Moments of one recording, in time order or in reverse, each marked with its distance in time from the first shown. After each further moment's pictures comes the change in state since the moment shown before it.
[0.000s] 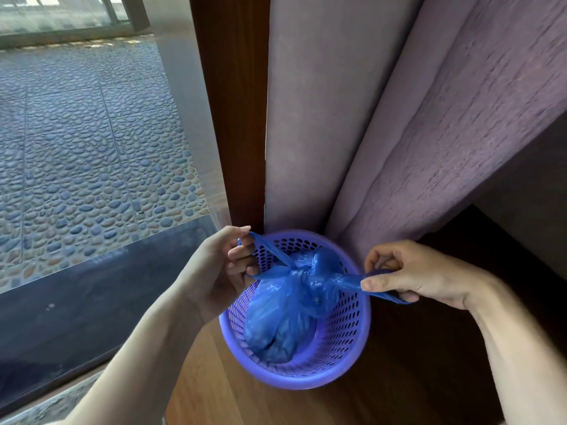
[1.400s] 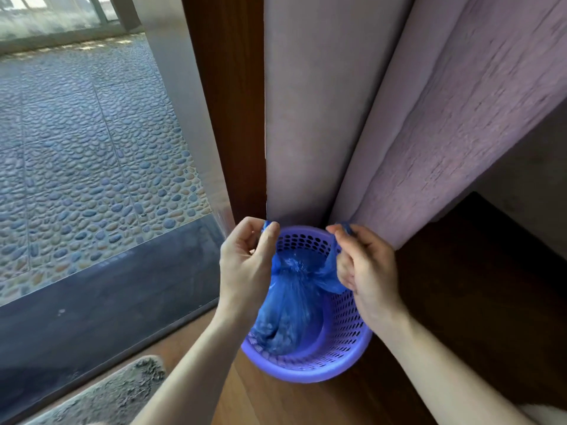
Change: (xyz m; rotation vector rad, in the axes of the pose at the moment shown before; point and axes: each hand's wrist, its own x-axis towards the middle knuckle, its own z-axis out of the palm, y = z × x) left_hand 0.004 -0.038 0.024 0.615 0.307 0.723; right_hand 0.049 -0.010 0.098 0.801 0.672 -0.402
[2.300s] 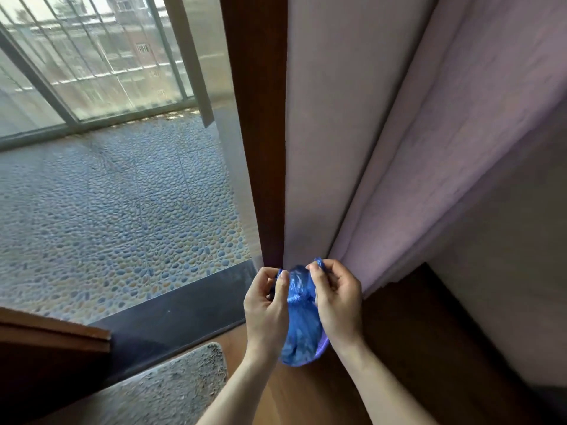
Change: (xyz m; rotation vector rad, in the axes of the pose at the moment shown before) left_hand -0.053 0.430 0.029 0.102 0.204 -0.103; right_hand -0.112 -0.414 0.106 -0.281 -0.050 -0.122
